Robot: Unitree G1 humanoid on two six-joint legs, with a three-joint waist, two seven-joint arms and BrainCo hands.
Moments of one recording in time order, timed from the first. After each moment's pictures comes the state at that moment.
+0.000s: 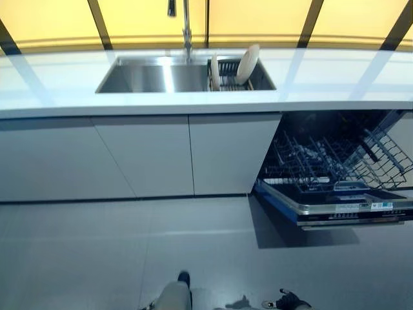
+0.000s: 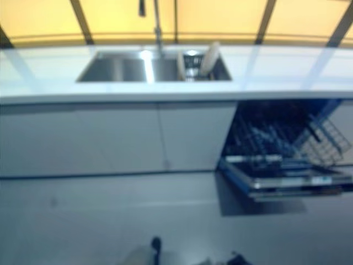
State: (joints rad) left arm 0.00 0.19 -0.19 1.32 -0.45 0.04 0.07; right arm -0.08 -0.20 0.33 1.35 0.03 0.01 -0.11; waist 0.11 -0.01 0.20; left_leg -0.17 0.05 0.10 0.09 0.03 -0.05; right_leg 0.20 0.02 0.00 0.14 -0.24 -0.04
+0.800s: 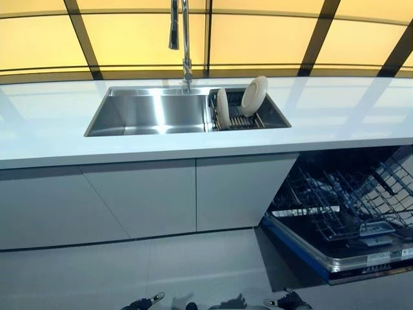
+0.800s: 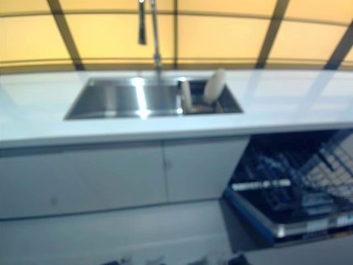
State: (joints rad) left arm -0.07 0.23 -0.27 1.33 -0.32 0.05 0.03; right arm -0.06 -0.21 0.30 1.29 0.06 -0.04 -0.17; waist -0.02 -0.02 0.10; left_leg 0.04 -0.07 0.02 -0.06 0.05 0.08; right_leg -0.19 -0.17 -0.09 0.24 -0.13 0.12
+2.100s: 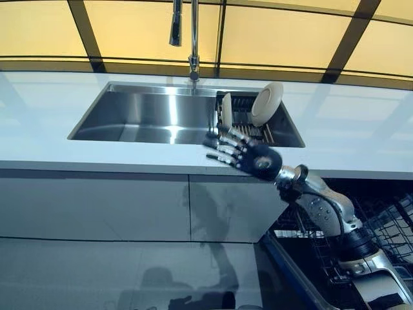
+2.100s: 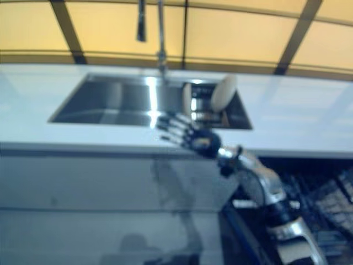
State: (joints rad) left arm 0.03 0.30 -0.23 1.27 -0.17 0.03 -0.07; right arm -0.48 -0.53 0.18 -0.04 1.12 0.25 0.61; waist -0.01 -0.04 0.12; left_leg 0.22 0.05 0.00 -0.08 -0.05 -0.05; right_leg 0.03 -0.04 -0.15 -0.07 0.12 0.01
